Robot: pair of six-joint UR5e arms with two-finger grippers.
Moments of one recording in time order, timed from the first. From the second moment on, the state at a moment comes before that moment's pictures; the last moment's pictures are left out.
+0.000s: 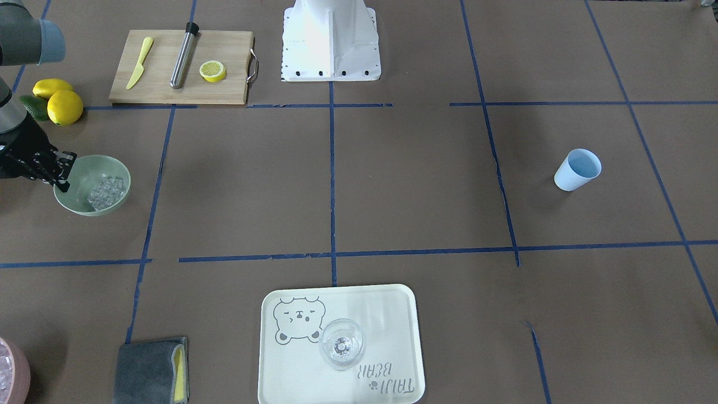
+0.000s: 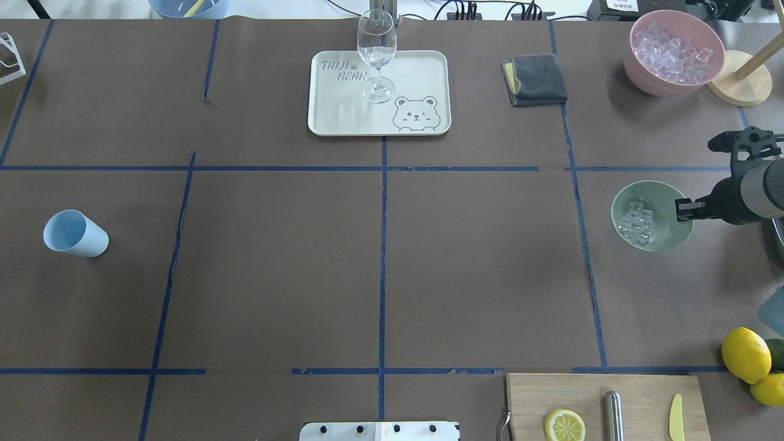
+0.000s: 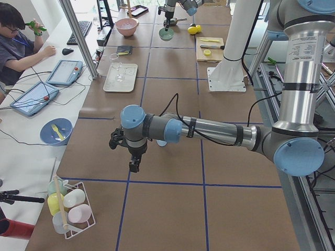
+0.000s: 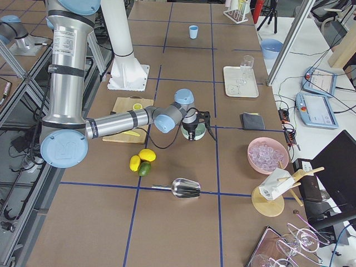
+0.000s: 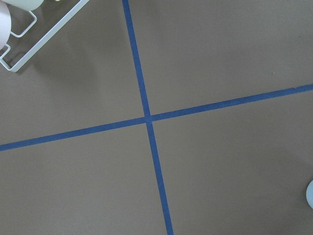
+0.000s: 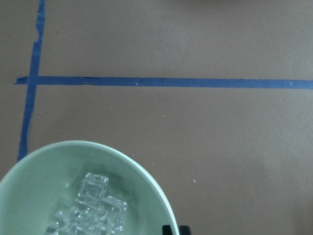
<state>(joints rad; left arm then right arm) -1.50 -1.59 -1.69 -1.58 -2.31 0.03 0.92 -1.69 1.82 -1.06 1.99 0.88</state>
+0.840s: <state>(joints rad) -1.50 -1.59 -1.69 -1.58 -2.31 0.03 1.00 -1.76 1.79 -1.05 2.06 0.87</state>
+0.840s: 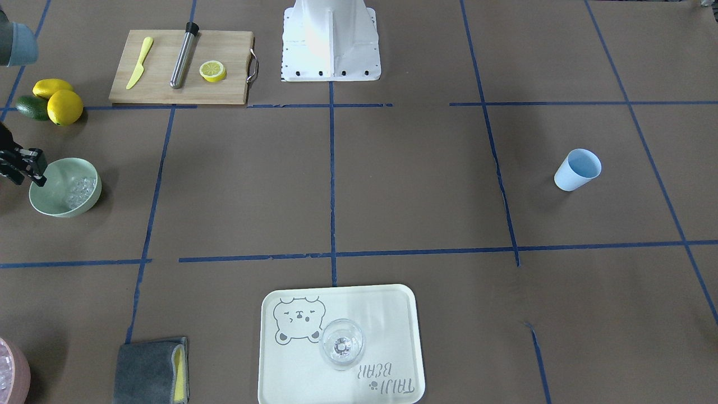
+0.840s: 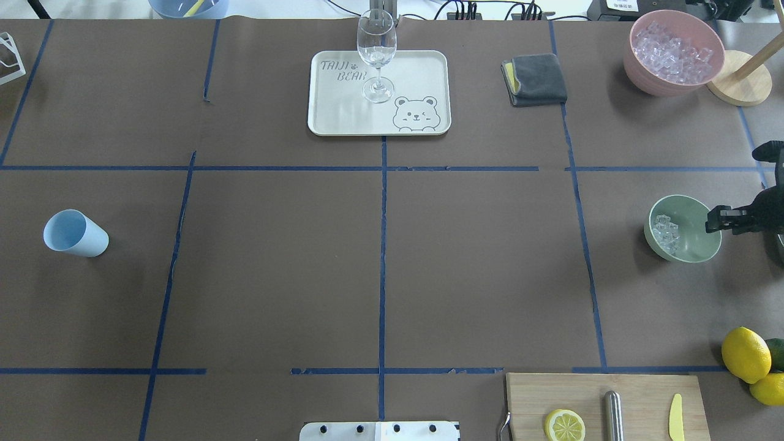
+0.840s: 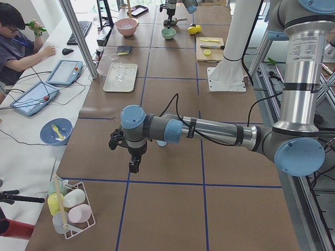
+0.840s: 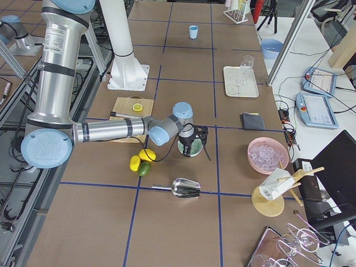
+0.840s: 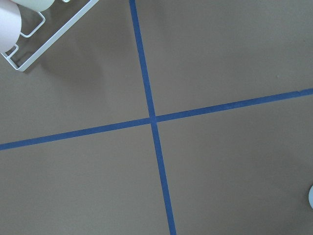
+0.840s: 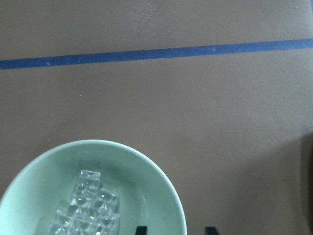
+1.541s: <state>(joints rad) -1.51 -1.59 -1.68 -1.59 -2.31 0.03 1.24 -1.75 1.80 -1.26 2.18 0.37</state>
